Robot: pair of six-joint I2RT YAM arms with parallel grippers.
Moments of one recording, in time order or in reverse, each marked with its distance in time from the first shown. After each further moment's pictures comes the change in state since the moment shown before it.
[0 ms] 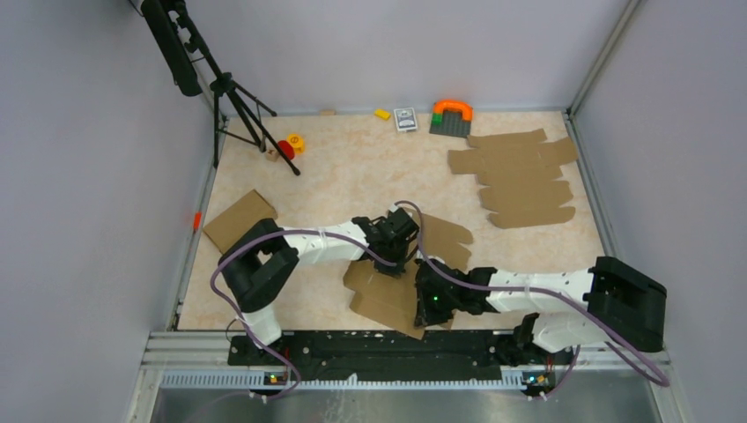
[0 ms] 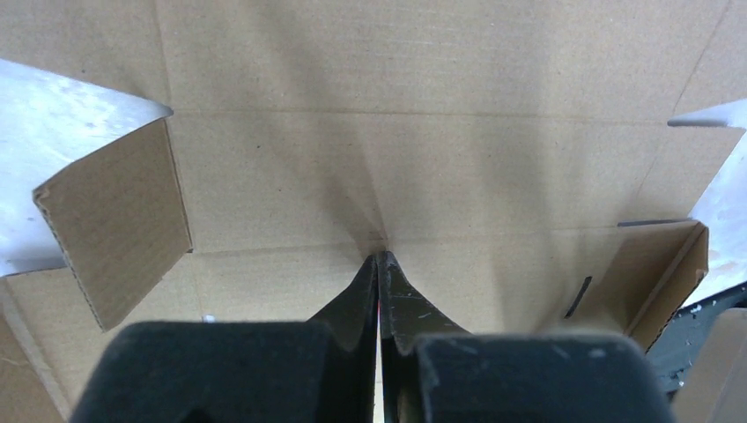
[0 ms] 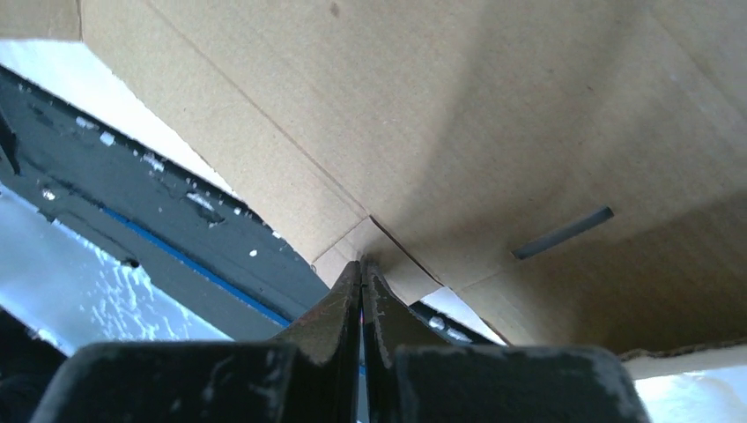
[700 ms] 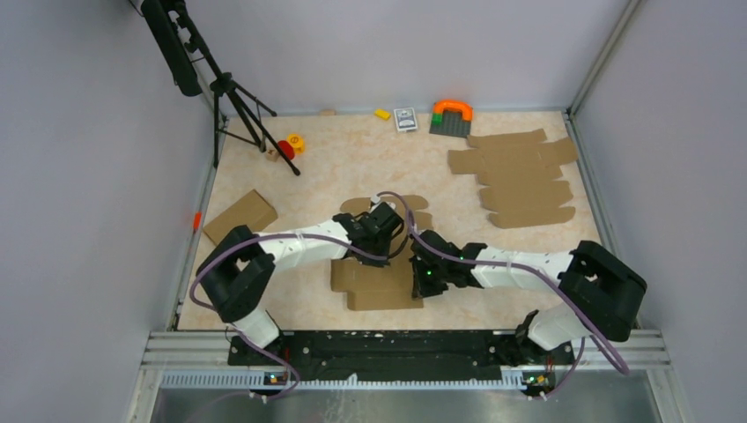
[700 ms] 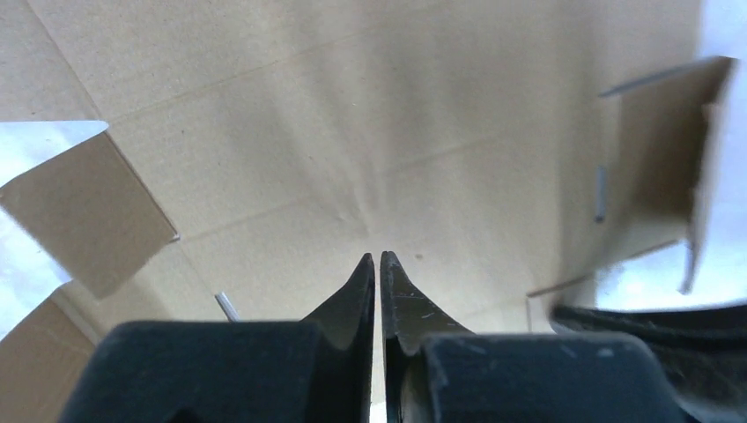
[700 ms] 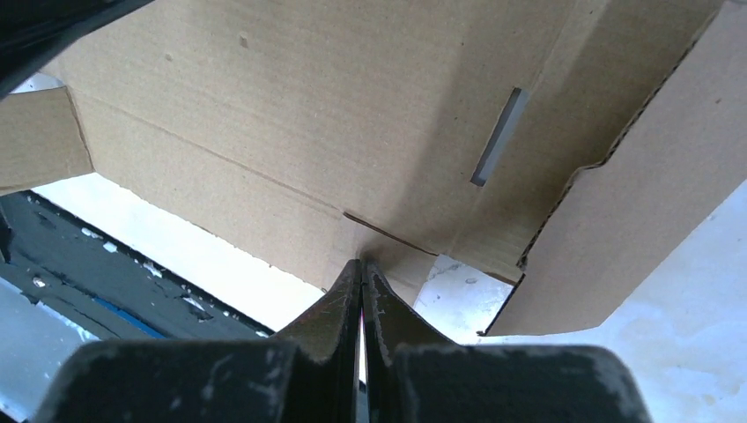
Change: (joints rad) left arm 0.062 -0.108 -0.064 -0.041 -0.129 0.047; right arm -0.195 0.153 0.151 -0.018 0.014 -0.245
